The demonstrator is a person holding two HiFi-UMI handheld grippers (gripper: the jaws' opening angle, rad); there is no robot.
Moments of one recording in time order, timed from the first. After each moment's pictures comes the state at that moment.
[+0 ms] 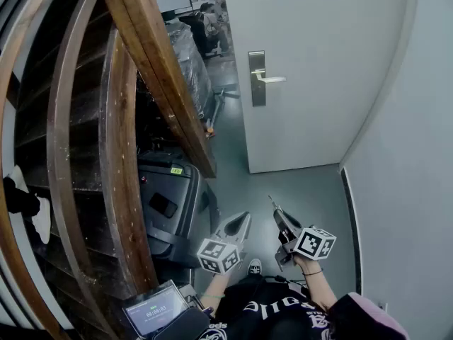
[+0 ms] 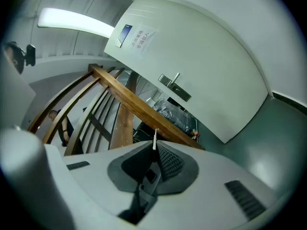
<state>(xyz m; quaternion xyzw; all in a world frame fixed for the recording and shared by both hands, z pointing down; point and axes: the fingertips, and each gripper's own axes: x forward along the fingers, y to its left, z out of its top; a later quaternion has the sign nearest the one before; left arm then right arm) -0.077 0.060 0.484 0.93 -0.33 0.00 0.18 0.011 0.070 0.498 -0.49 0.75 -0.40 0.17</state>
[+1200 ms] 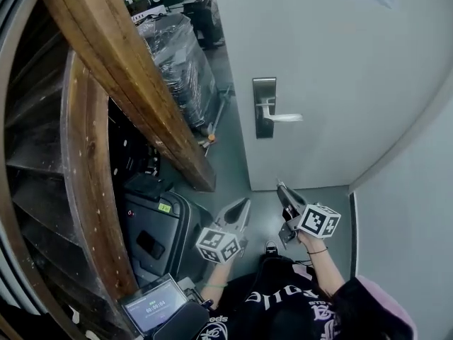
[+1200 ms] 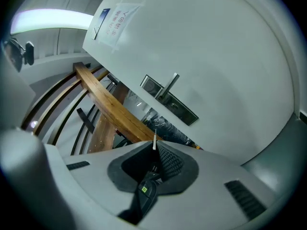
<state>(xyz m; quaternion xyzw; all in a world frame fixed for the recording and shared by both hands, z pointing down) 0.014 -0.246 0.478 0.91 -0.37 -0.04 0.18 0.117 -0.270 0.488 -0.47 0.78 -0.40 0.14</state>
